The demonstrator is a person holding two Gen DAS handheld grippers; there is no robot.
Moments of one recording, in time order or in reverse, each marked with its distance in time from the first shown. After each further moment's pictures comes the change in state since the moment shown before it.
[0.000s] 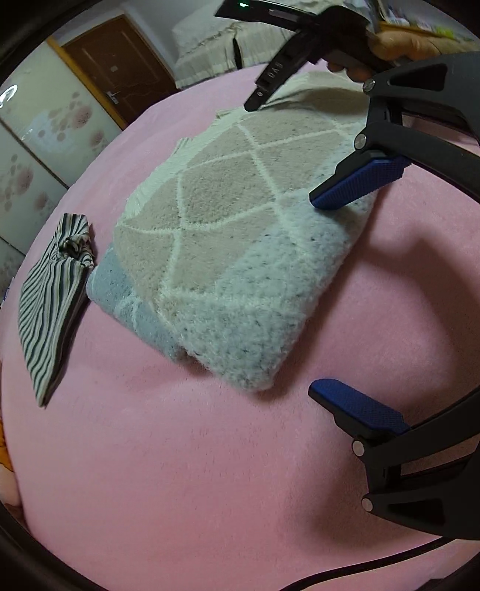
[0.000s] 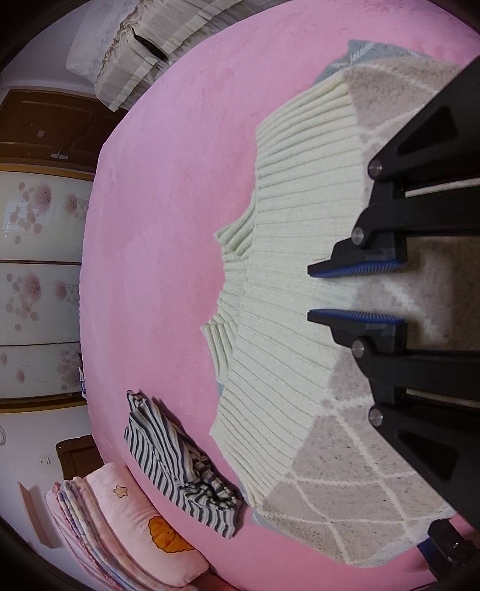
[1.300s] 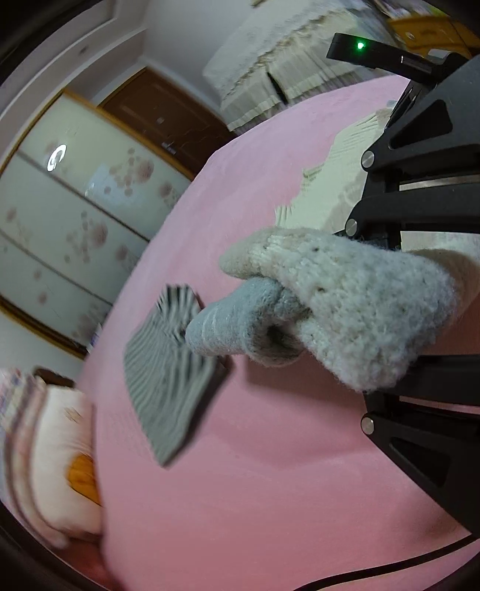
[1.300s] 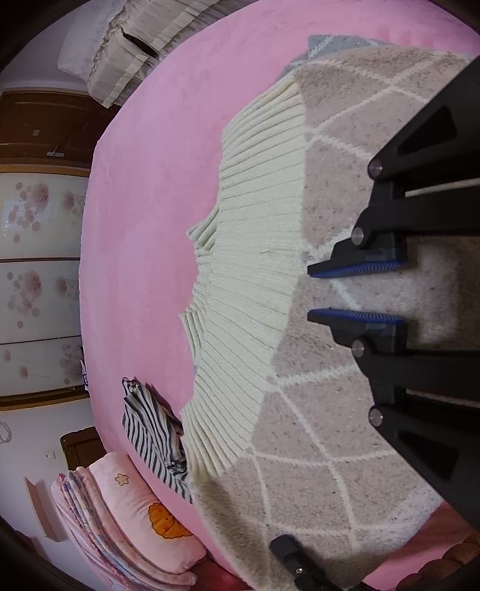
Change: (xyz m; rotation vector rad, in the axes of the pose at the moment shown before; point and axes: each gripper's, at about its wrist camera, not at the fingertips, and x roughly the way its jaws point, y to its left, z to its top) left arm -0.028 -0.069 0.040 0.151 -0.392 -0.126; right arm -0.024 -0.008 -0.029 0.046 -0.002 0.079
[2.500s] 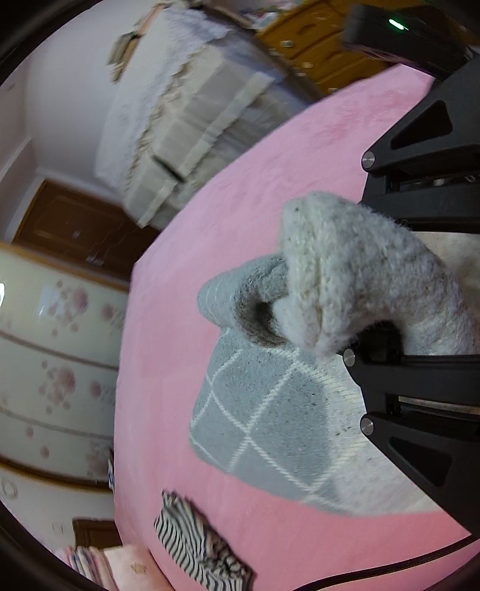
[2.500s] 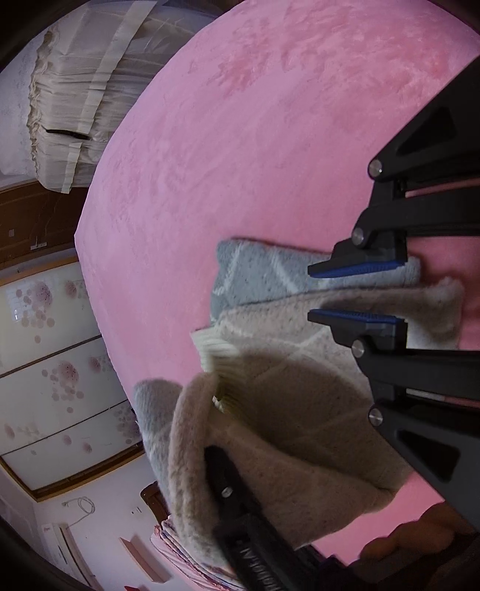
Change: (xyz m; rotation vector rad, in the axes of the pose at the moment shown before) left arm 0.025 -0.280 -0.122 0.426 0.160 -0.218; right arm -0.084 -0.184 -0.082 0.313 -0.082 -0.005
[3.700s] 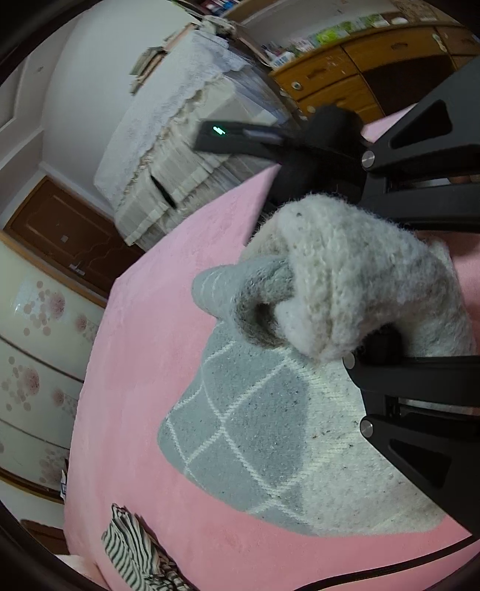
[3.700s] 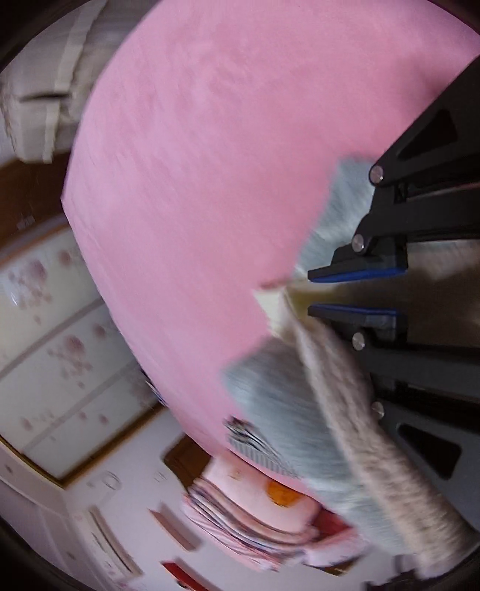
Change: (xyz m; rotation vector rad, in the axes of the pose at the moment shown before) left arm -0.012 0.028 -0.005 -0.130 0.093 -0.164; right arm 0.071 -0.018 0.095 0.091 -0.027 0.209
